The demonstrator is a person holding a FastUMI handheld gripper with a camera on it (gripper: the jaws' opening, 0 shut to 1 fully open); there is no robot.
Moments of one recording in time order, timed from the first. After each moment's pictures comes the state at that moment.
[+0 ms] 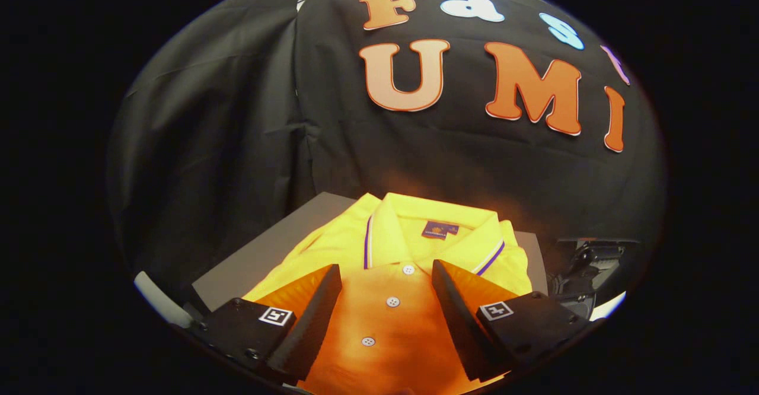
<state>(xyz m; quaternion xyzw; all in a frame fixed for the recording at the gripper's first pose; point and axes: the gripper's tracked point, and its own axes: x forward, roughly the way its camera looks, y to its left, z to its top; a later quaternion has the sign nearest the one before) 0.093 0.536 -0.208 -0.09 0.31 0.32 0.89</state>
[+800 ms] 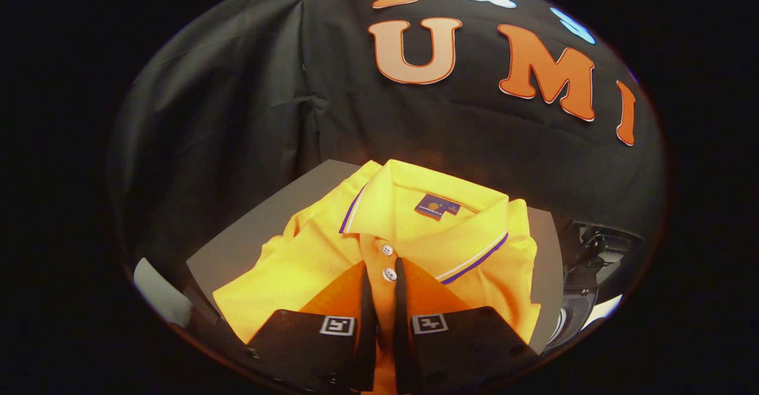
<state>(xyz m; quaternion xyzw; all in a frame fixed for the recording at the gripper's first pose) 0.081 0.530 -0.218 -0.12 0.34 0.34 0.87</state>
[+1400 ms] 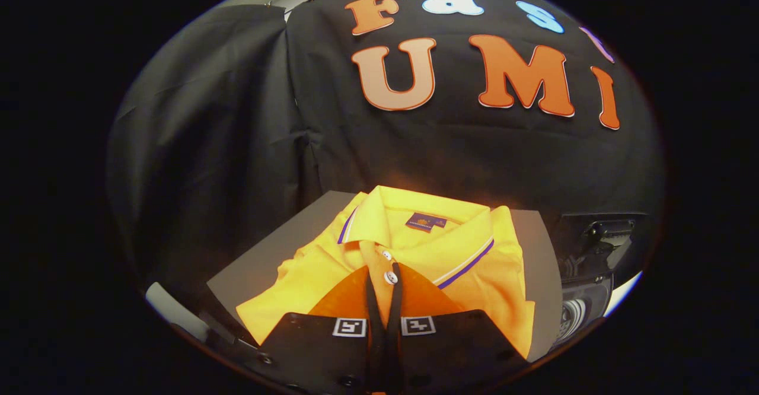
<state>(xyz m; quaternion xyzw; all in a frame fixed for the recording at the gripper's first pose) 0.086 0.528 -0.185 -0.03 0.28 0.34 0.90</state>
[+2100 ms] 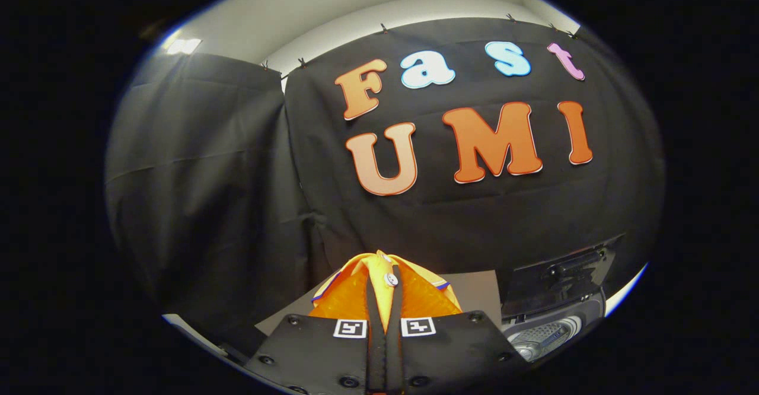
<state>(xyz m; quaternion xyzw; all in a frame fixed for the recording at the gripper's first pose) 0.075 0.468 -0.013 0.05 0.13 0.33 0.93</state>
